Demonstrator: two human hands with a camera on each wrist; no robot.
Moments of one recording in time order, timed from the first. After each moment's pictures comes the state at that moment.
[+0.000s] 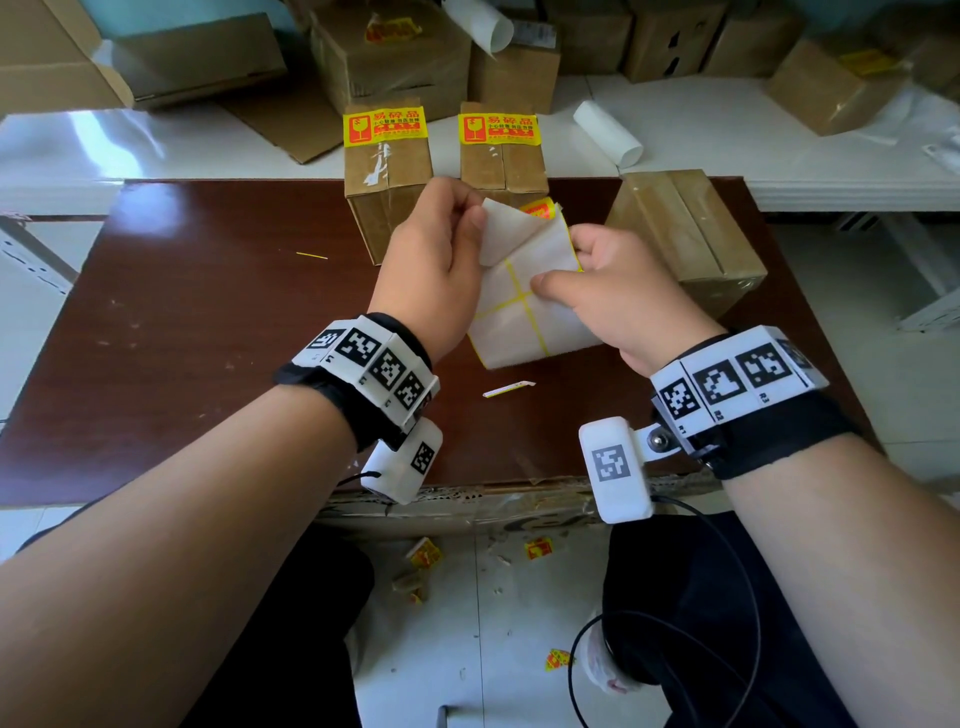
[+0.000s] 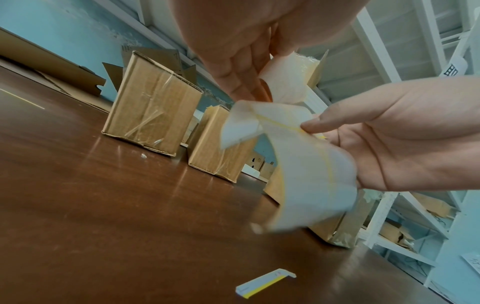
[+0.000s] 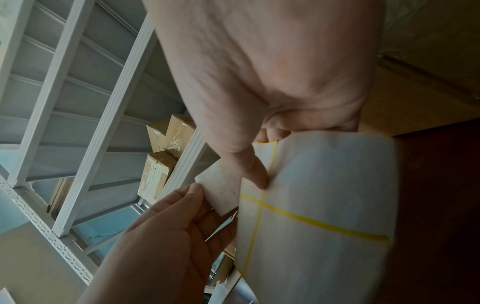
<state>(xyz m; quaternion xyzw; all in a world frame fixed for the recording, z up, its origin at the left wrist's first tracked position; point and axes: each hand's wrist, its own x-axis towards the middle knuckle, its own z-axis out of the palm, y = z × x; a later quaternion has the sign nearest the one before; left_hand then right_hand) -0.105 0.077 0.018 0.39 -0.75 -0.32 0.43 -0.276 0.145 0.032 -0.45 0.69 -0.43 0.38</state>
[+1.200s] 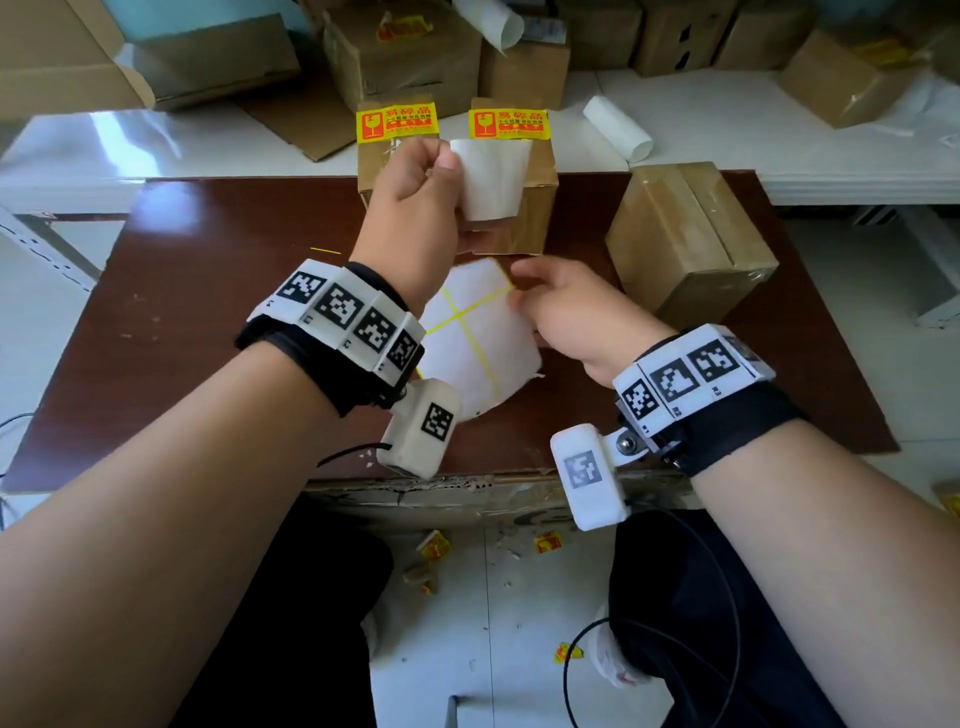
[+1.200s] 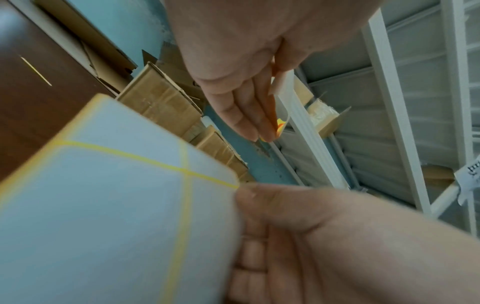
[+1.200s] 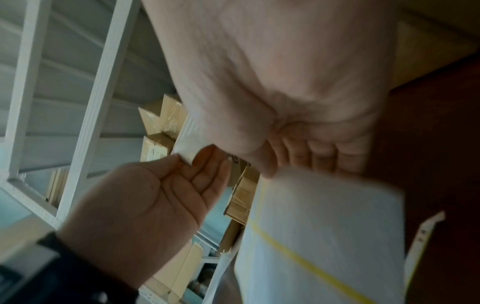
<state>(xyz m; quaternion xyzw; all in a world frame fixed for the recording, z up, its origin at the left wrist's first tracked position) -0.101 0.071 0.059 0.39 -0.56 -0.59 0.44 -0.240 0.136 0.009 -0.42 0.71 -0.37 0.43</state>
